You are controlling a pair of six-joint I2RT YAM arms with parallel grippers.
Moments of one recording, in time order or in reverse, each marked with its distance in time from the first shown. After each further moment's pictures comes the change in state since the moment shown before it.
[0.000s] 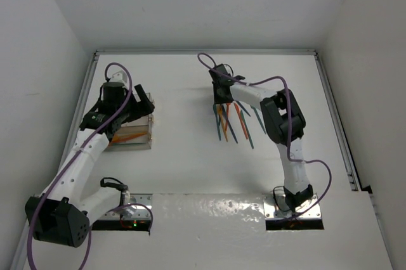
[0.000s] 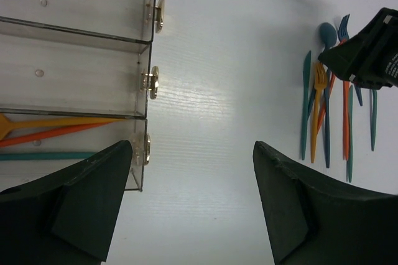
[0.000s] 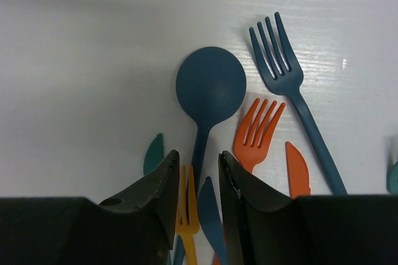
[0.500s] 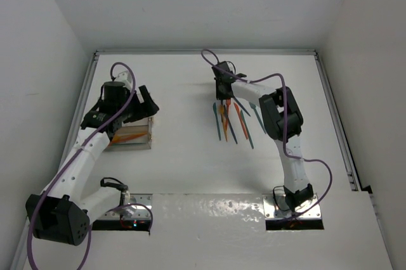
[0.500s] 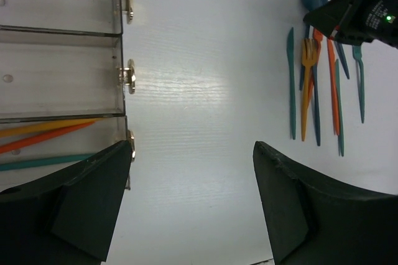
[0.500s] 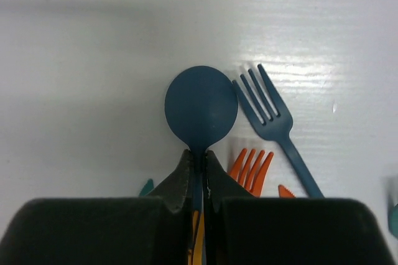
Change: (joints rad) left arm -0.002 0.015 -0.001 0.005 0.096 0.047; right arm -0.042 0.074 0.068 0.026 -0.010 0.018
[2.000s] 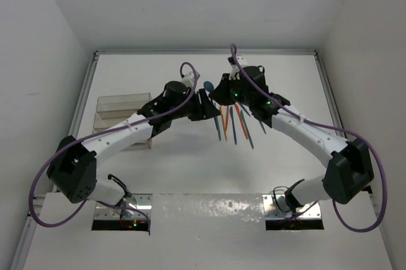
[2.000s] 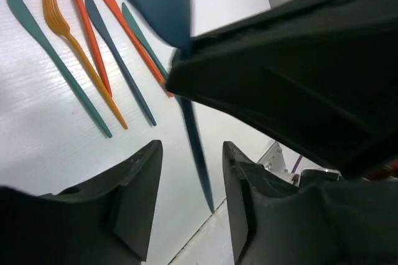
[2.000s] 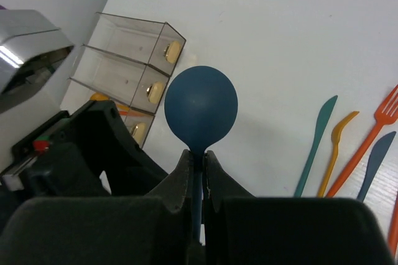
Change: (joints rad) left arm -0.522 0.373 0.066 0.552 0.167 -0.282; right arm 0.103 -0.842 -0.573 0.302 -0.403 0.079
